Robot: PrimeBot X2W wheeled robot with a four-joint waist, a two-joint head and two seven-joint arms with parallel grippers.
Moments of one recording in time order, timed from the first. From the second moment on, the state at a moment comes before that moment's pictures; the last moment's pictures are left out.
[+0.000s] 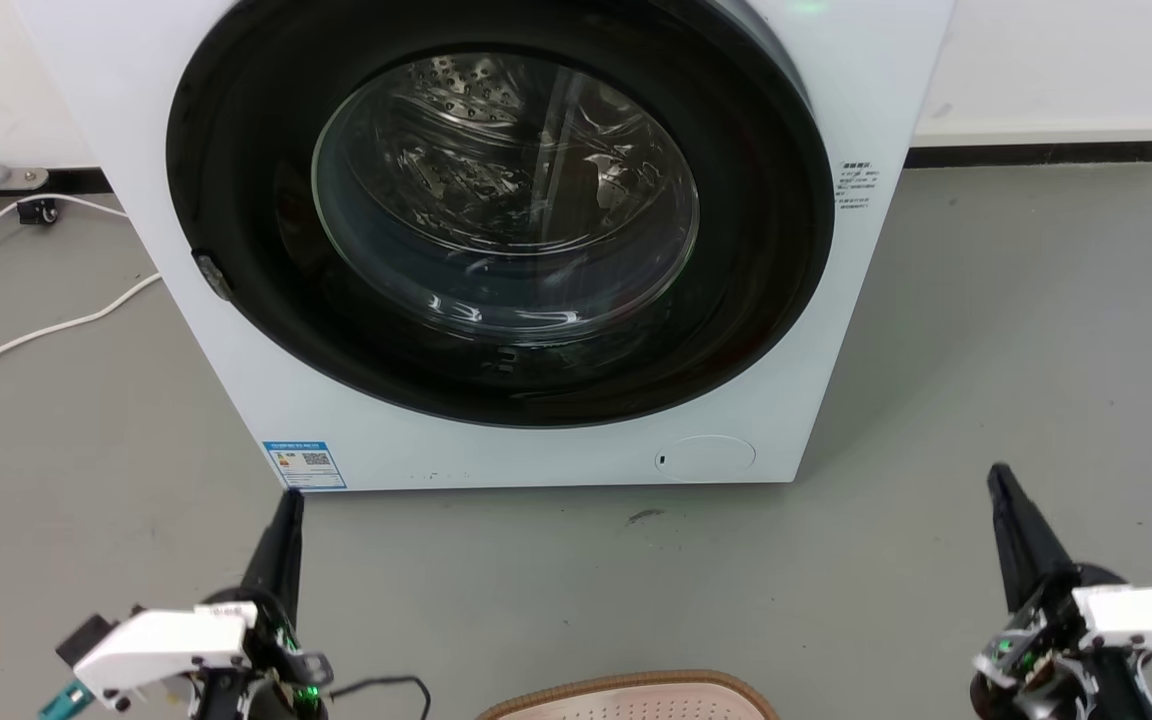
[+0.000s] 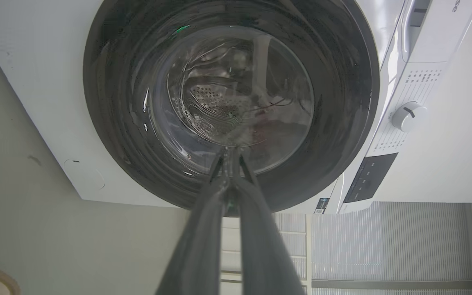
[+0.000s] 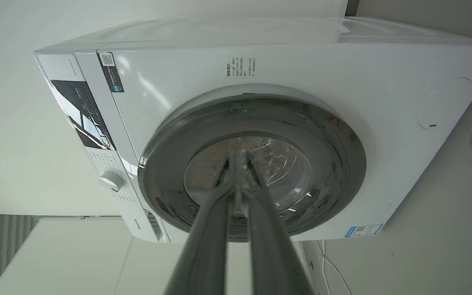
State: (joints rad) left arm -0.10 0.05 0.11 0.25 -1.61 -0.13 0.11; right arm -0.10 -0.06 -0.11 0.25 1.62 0.13 0.11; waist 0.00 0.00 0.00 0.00
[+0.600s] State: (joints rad) left arm -0.08 0.05 0.06 0.22 -1.45 -0.13 0.04; right arm -0.07 -0.06 -0.06 0.23 1.48 0.13 0.03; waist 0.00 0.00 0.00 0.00
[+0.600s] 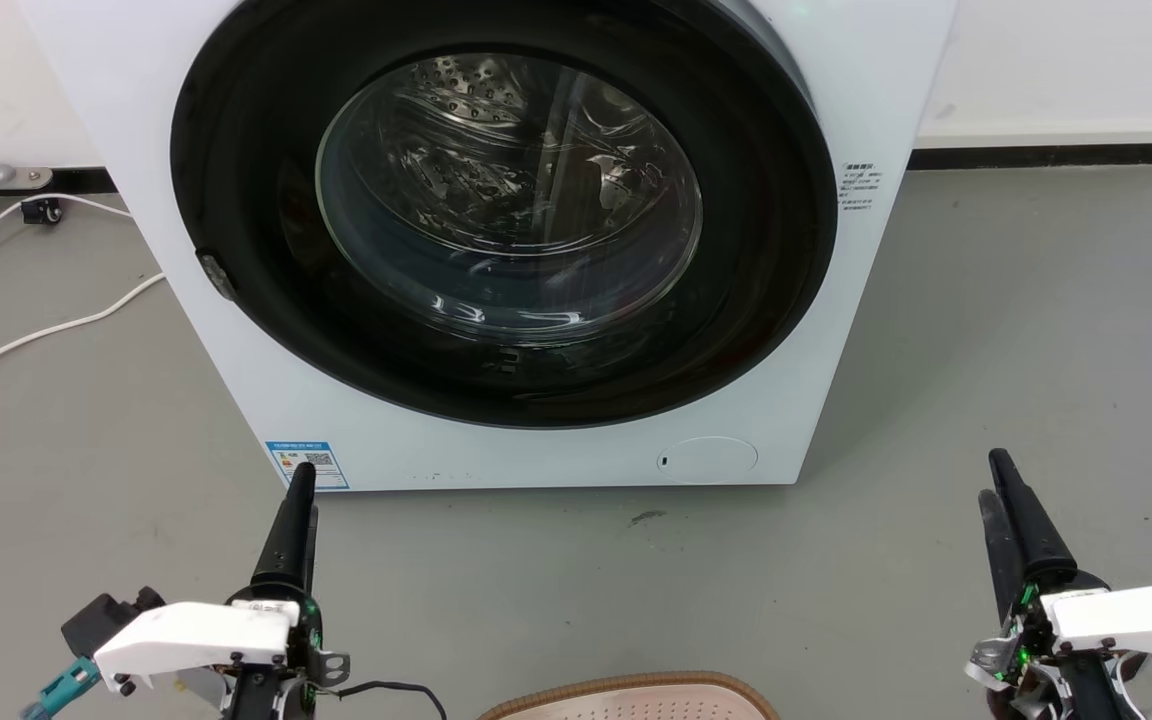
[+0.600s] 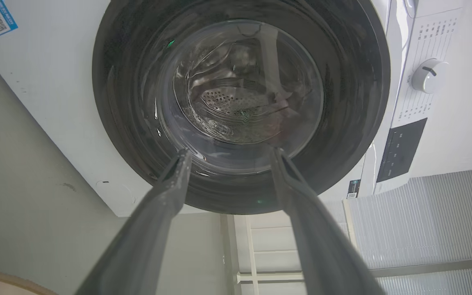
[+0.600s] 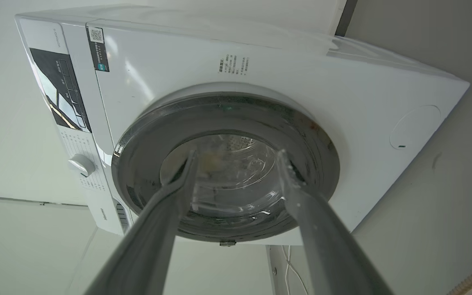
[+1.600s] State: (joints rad) left arm -0.09 0.05 -0.04 0.12 -0.82 -0.09 -0.08; right arm -0.04 -0.05 -0.03 0.12 0.79 0.13 -0.07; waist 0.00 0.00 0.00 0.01
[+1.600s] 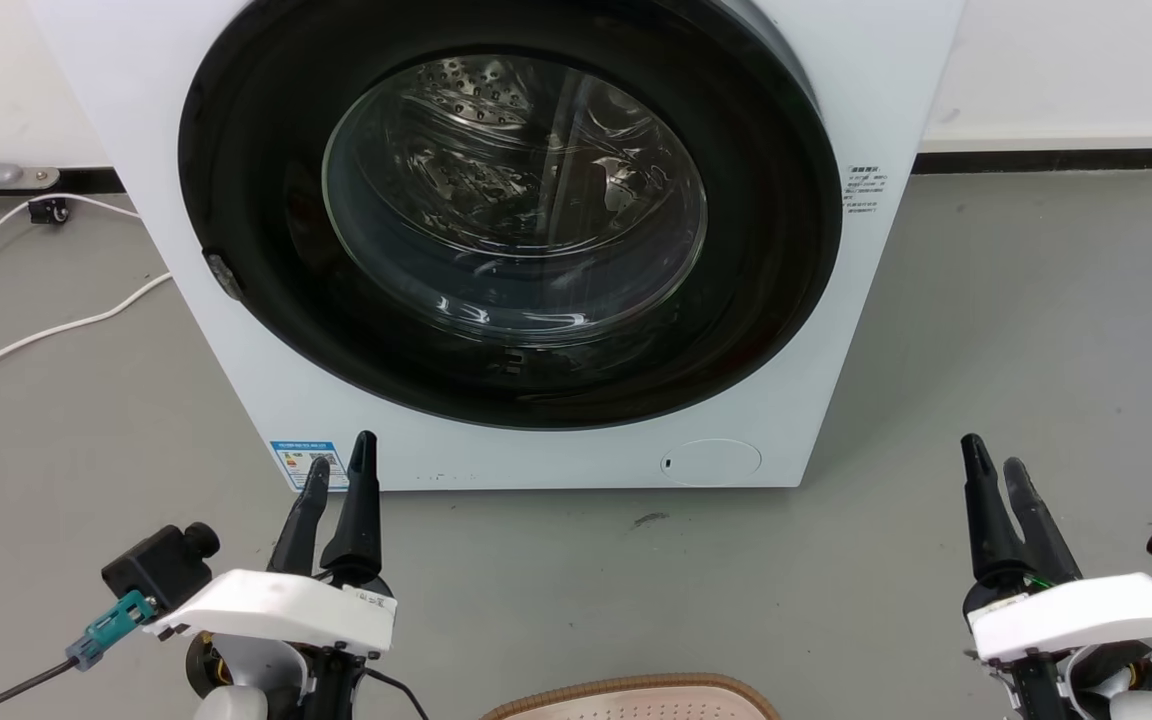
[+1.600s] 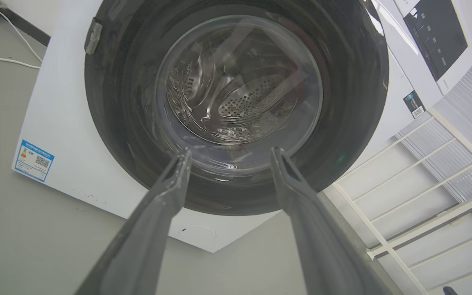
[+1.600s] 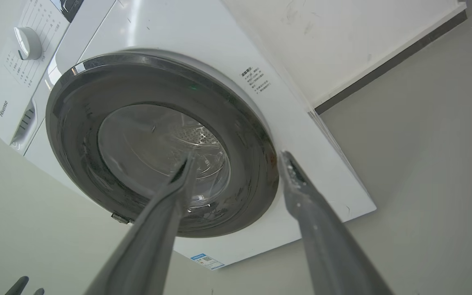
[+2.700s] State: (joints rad) left arm -0.09 0.05 -0.11 0.15 -0.40 -0.04 -0.17; right arm -0.03 -0.05 -0.01 0.12 0.32 0.13 -0.09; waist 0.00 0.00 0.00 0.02
